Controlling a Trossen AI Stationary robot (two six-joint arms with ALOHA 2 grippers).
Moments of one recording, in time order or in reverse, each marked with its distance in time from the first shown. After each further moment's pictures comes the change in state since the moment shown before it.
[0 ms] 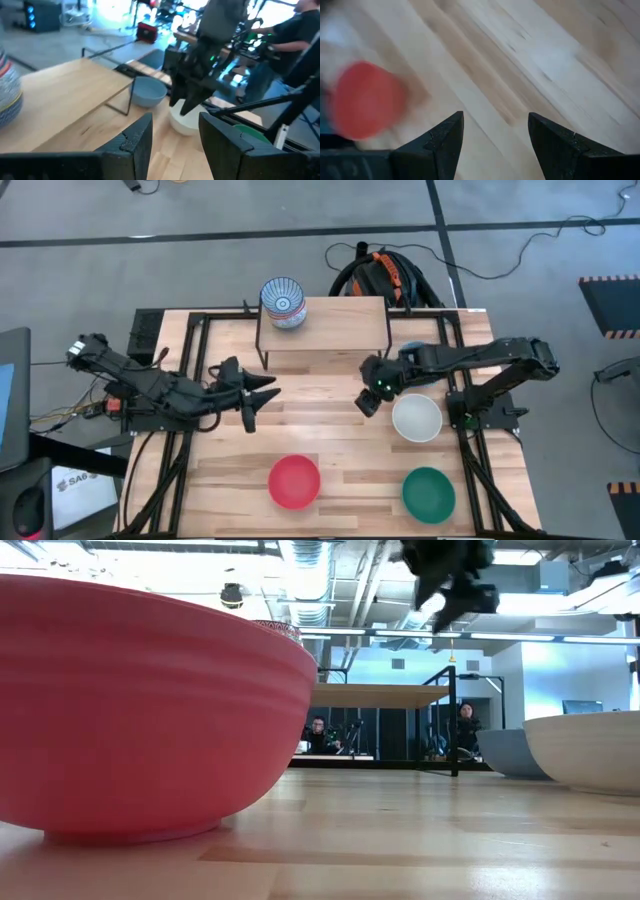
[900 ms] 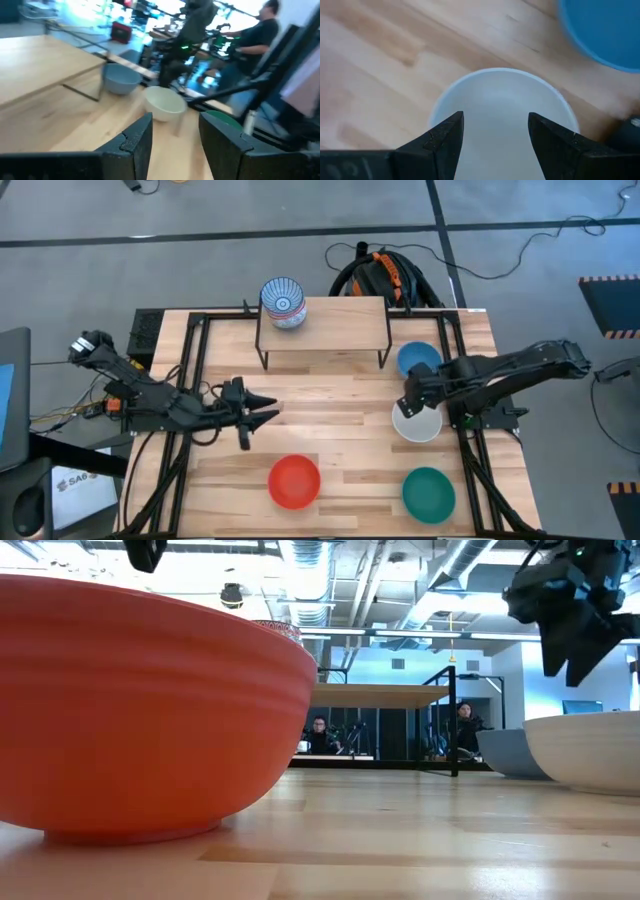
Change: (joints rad) left arm -0.087 -0.031 -0.308 0.369 0.027 -0.016; right arm 0.085 -0.376 -0.423 -0.196 0.074 0.374
